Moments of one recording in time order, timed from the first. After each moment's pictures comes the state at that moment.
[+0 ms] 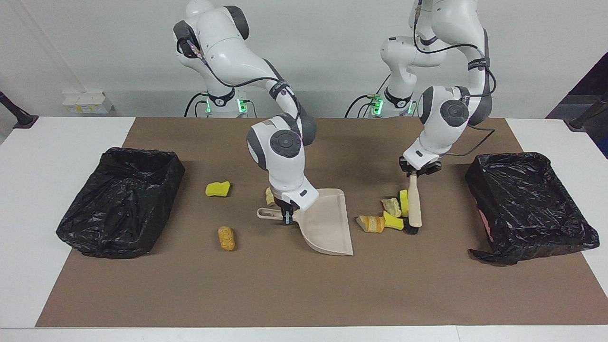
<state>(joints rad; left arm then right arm) -0.22 0.04 -0.02 -2.24 0.00 2.15 0.02 0.35 0.64 0.13 -1.39 -0.14 2.03 -1.09</state>
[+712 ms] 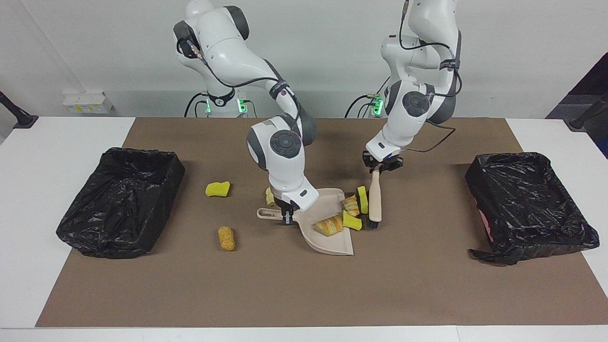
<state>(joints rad) -0.44 0.04 -0.03 -2.24 -0.17 2.26 -0.14 0.35 0.64 0.13 -1.39 -0.14 2.03 -1.09</state>
